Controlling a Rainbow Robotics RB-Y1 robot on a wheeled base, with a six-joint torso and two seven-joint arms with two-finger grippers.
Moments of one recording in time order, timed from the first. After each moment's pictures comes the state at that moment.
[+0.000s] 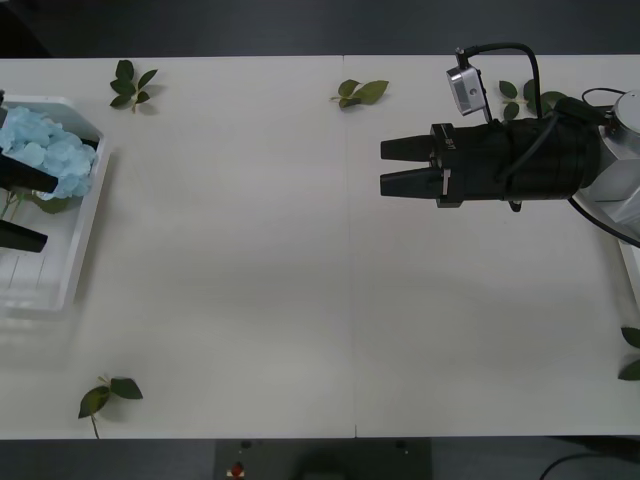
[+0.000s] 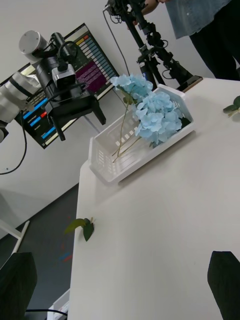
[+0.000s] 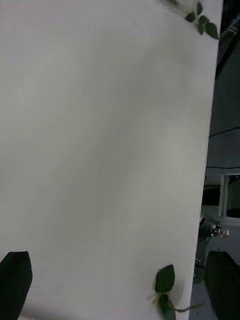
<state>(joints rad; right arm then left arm) -0.65 -0.77 0.45 -1.34 -2.32 1.13 2.68 -0.46 0.95 0.20 -1.38 1.68 1.79 -2.66</state>
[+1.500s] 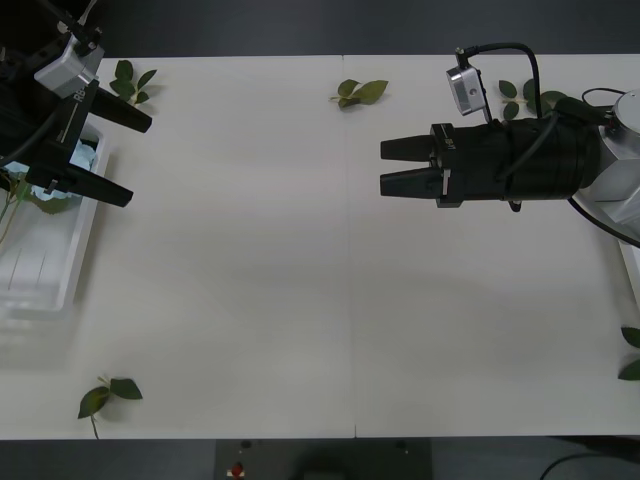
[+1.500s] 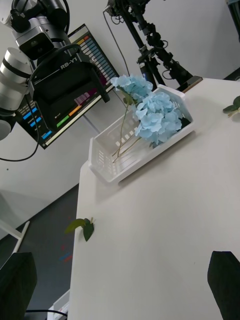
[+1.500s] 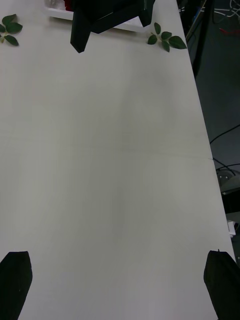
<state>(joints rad) -0.65 -0.77 0.45 -1.34 -2.32 1.13 2.68 -0.67 0.91 0.01 -1.56 1.73 1.70 -2.66</state>
